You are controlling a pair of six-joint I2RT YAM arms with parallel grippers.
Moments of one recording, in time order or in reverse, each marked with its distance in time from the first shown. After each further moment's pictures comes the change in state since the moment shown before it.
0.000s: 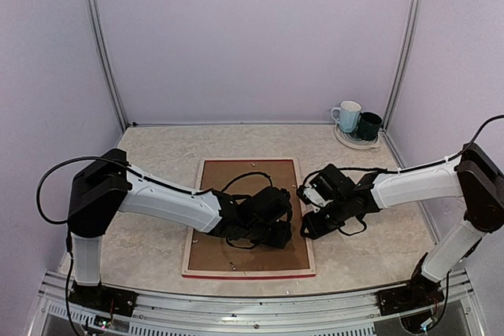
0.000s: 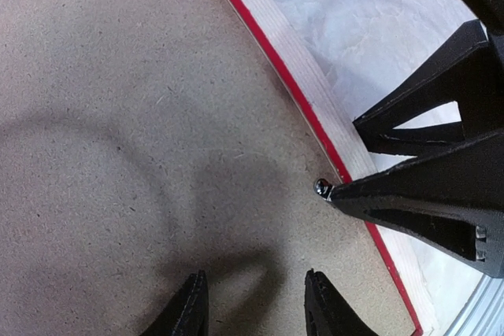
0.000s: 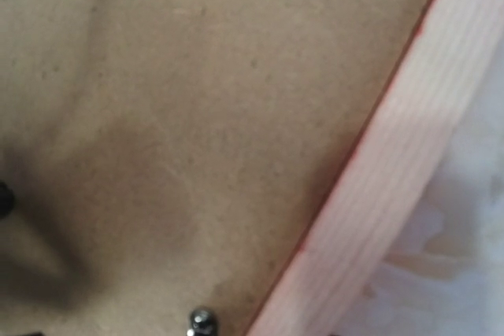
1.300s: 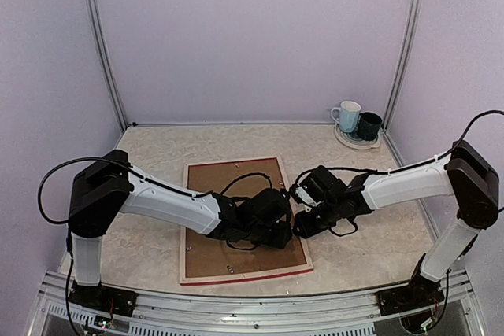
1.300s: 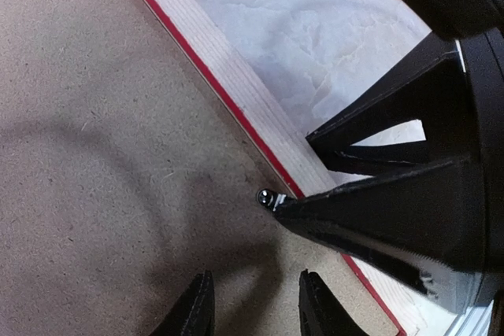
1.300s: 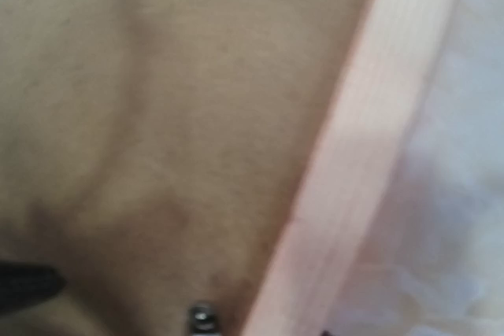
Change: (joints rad) left arm -0.001 0.006 -0.022 0.058 -0.002 -0.013; right arm 0.043 0.065 0.043 0.049 0.057 0.045
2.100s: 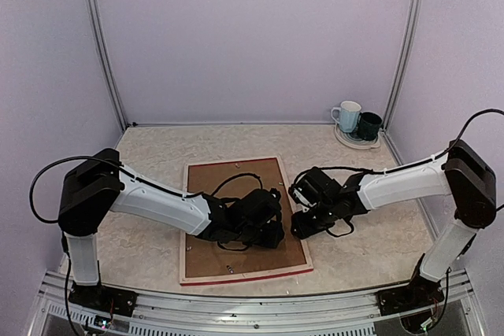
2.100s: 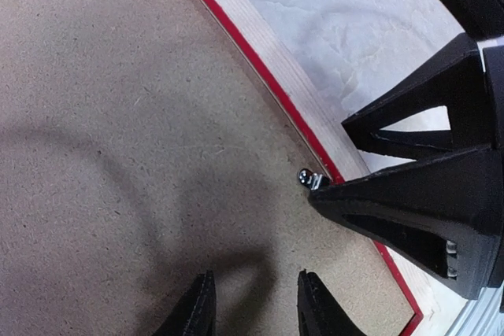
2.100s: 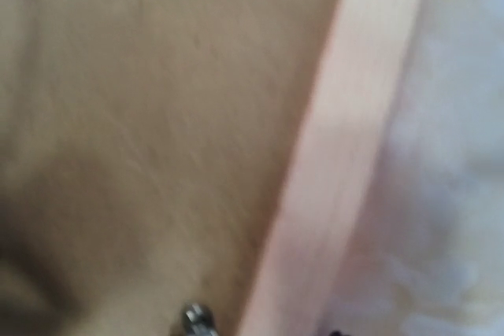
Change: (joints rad) left arm 0.014 -0.065 -0.100 0.047 -0.015 -0.019; right arm 0.030 0.009 0.024 -0.046 0.065 0.055
